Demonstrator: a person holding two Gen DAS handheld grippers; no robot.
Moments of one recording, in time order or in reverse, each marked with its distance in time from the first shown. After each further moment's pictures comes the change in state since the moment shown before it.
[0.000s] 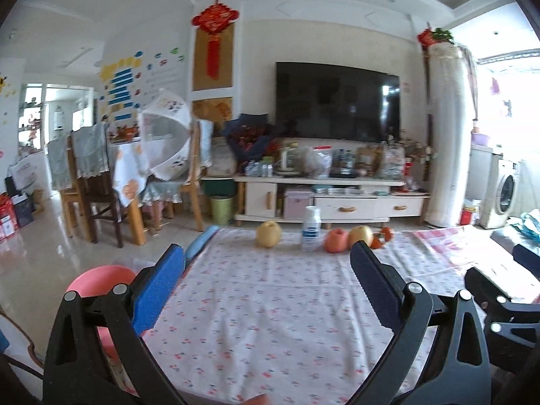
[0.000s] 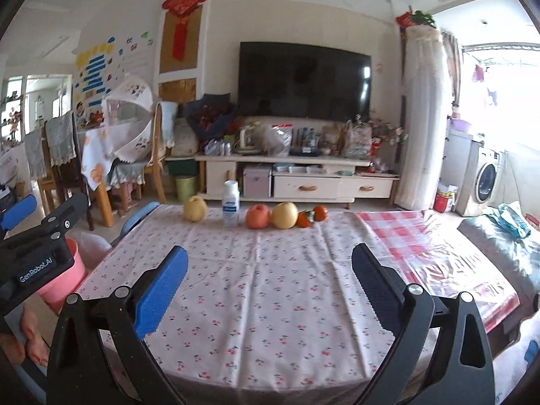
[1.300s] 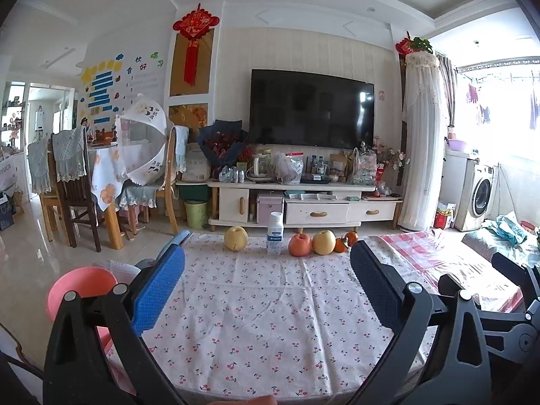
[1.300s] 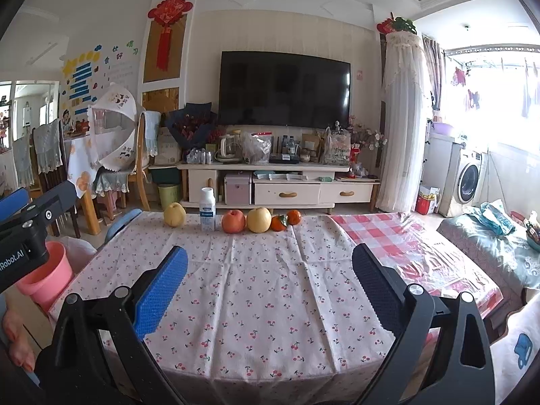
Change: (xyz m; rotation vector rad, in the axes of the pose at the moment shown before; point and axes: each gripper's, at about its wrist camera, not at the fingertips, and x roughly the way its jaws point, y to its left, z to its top) left arm -0.033 -0.025 0.003 -0.004 -0.020 -0.094; right arm -0.025 -0.029 -0.011 0.009 -0.027 -0.065
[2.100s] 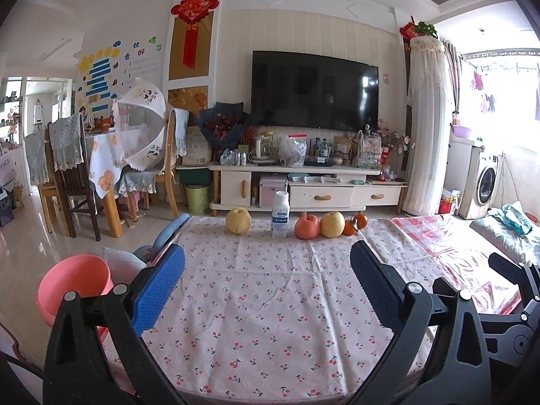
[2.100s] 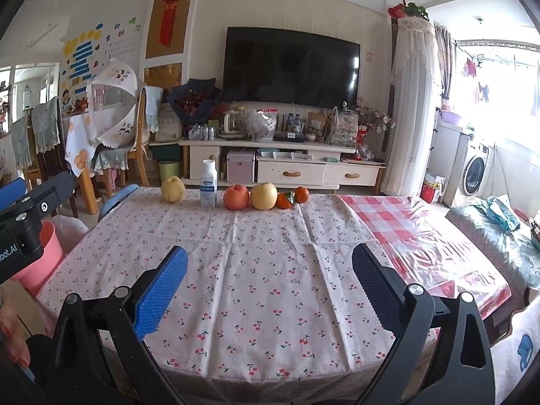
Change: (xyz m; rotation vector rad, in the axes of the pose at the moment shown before) left arm 0.050 0.008 -0.025 0.011 0.073 0.010; right arm 0.058 0.016 -0.021 -0.031 0.094 0.010
